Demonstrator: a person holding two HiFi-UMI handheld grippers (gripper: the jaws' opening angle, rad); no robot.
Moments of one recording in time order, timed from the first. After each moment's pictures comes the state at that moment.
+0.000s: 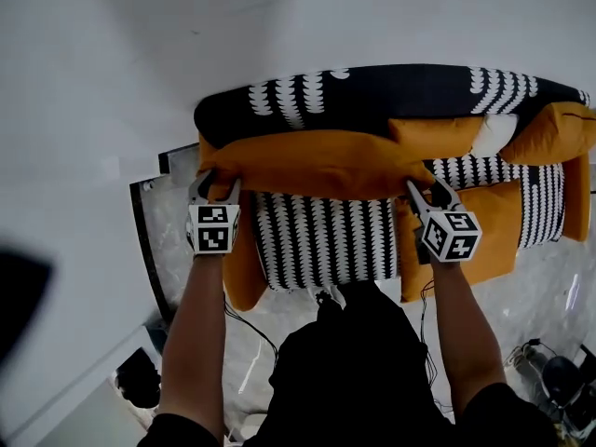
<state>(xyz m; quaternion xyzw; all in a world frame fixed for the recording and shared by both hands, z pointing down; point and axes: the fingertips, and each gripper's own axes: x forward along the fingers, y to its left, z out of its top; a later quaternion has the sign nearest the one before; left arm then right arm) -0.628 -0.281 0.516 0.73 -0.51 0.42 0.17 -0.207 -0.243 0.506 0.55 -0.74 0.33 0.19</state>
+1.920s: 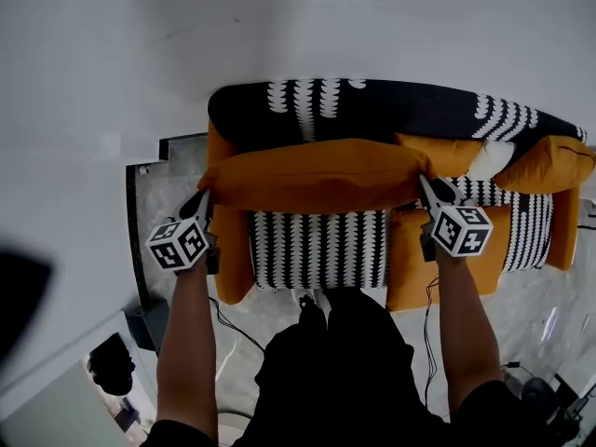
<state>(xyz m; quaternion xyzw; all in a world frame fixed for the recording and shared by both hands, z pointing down) -0.690 -0.220 0.476 0.69 -0.59 0.19 0.37 -0.217 -0.277 0.466 0.51 -0.78 0.32 0.19</state>
